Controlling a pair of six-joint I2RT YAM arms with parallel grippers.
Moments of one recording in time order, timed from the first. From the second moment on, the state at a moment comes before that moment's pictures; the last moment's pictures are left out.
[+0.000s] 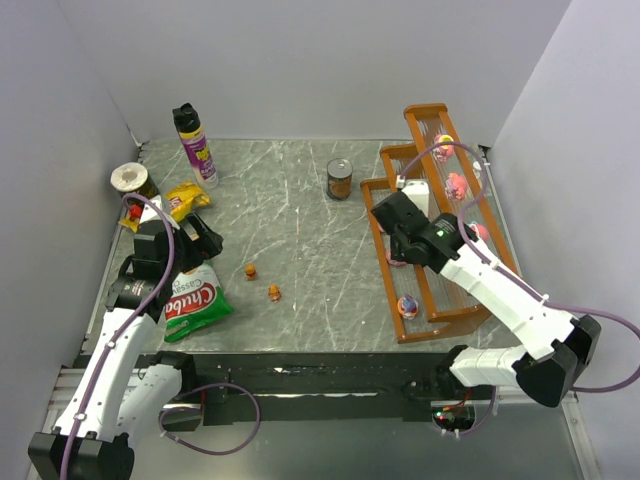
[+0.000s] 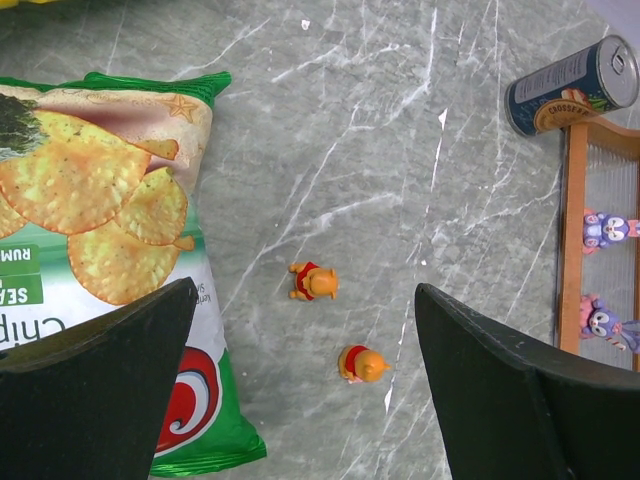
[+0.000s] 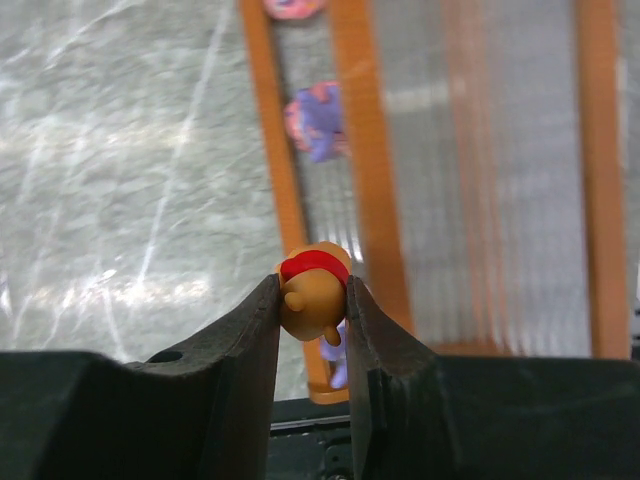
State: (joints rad) left arm -0.12 0.78 0.76 -0.51 -0.05 -0.60; right arm 0.70 1.24 1.29 -1.09 0.57 0.56
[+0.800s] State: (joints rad) left arm -0.12 0.78 0.76 -0.50 -0.04 -0.60; right arm 0.61 1.18 1.19 -1.20 0.70 0.72
